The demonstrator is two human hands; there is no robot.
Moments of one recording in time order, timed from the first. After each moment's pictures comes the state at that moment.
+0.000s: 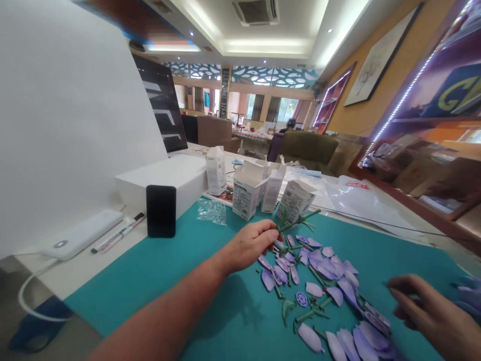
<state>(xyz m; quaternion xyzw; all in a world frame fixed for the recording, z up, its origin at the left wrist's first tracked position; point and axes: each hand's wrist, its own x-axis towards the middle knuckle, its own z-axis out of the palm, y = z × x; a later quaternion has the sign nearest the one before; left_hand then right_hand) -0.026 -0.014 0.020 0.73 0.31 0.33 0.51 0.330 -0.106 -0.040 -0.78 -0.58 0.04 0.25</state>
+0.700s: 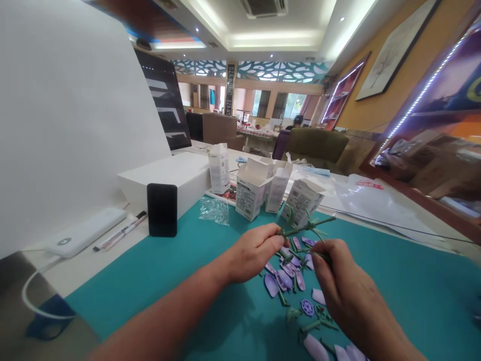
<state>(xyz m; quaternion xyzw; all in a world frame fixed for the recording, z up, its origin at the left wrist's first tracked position) -0.028 -0.017 0.026 0.78 0.34 0.32 0.43 0.156 -0.078 0.014 -0.60 -0.72 -0.04 0.35</state>
